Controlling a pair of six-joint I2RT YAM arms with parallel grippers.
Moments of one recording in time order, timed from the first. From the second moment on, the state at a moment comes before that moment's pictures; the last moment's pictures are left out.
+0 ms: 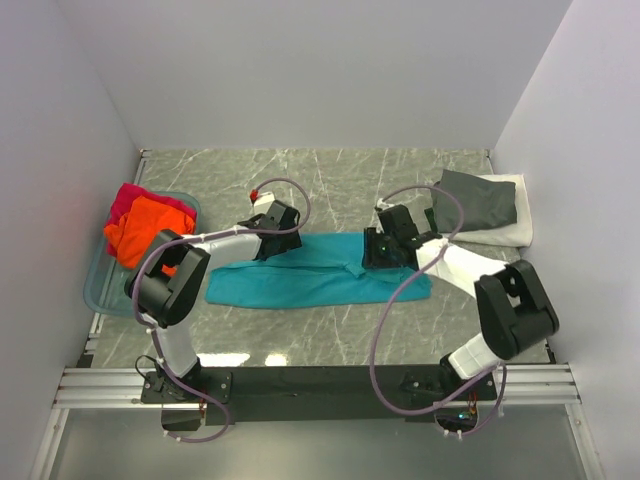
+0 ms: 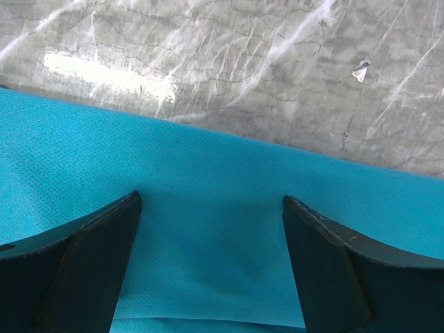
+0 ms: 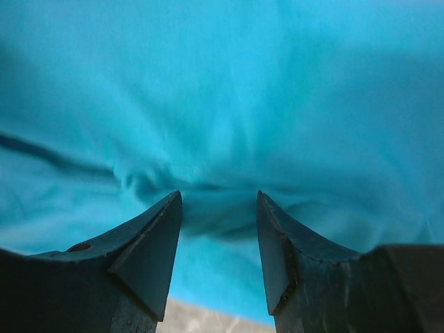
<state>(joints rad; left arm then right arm) -0.58 1.81 1.06 -0.20 -0.42 -0.77 0.44 1.56 0.87 -0.26 -0.04 0.36</state>
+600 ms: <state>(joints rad) -0.58 1.81 1.07 -0.21 -0.42 -0.77 0.45 1.39 0.80 -0.33 -0.02 0.39</state>
